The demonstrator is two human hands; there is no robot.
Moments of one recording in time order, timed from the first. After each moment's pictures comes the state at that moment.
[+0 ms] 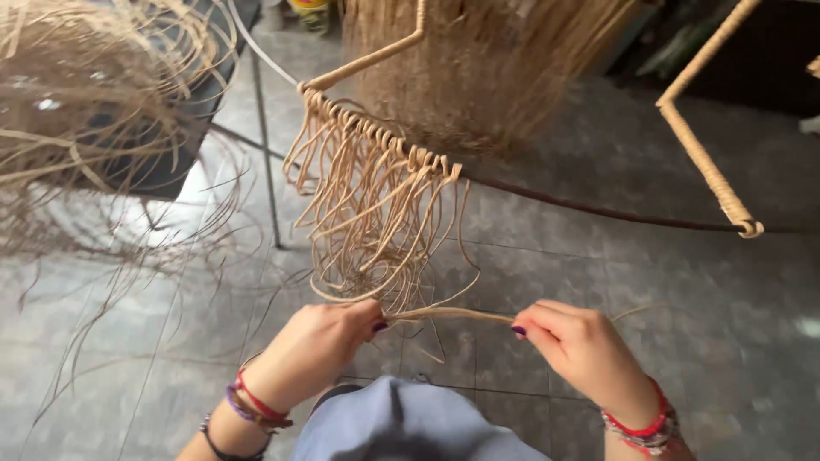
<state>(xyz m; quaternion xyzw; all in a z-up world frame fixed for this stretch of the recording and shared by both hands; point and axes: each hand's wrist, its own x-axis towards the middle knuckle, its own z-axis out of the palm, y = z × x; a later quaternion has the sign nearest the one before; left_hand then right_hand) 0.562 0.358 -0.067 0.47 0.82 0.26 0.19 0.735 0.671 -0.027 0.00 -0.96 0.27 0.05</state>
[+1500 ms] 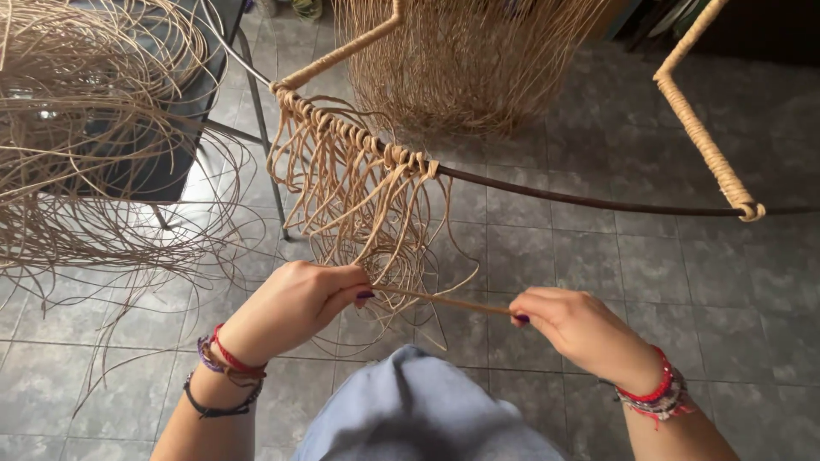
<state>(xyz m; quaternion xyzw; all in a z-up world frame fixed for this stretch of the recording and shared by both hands) 0.518 0.367 -0.026 0.50 0.80 0.27 0.18 0.727 0.694 -0.036 0.02 -0.96 0.27 -0.11</state>
